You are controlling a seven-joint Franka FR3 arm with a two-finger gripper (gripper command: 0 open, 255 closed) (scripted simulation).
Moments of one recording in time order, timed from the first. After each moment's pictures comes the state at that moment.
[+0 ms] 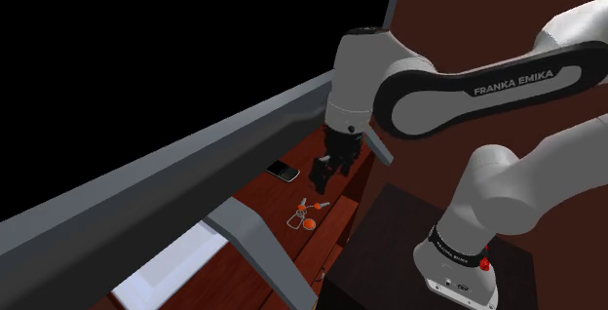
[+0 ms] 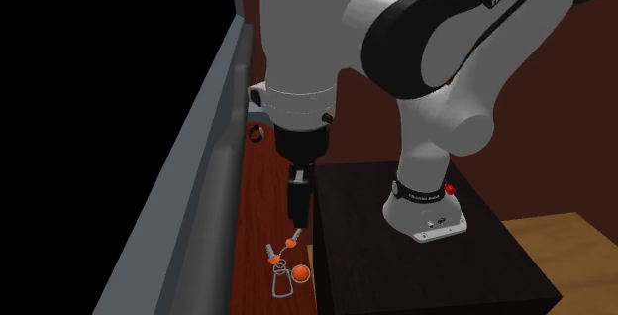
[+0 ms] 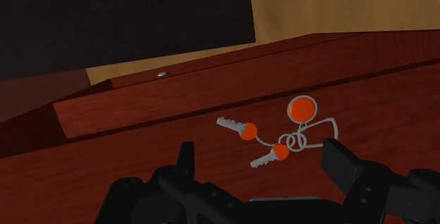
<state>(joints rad) 0.13 -0.61 0.40 -2.61 0.25 2.02 0.49</state>
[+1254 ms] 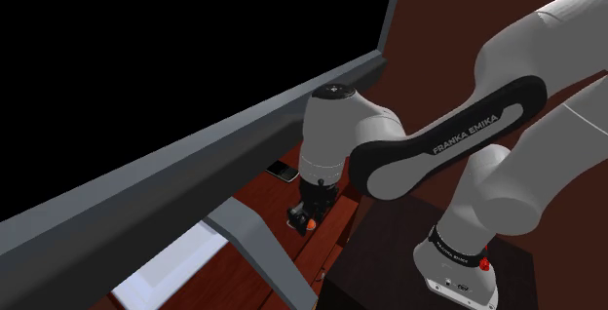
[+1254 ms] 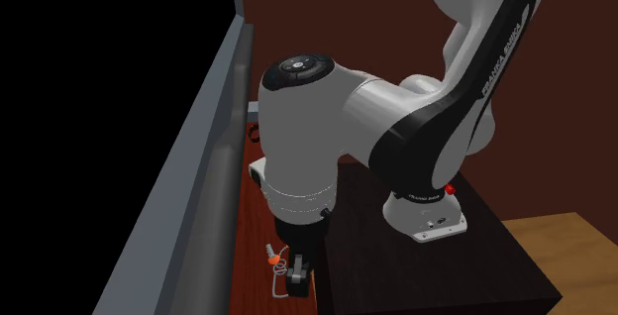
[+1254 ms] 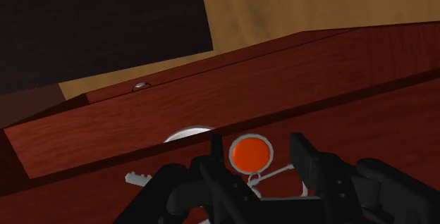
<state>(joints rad) 0.16 -0.33 0.55 -2.62 0.24 2.31 0.71</state>
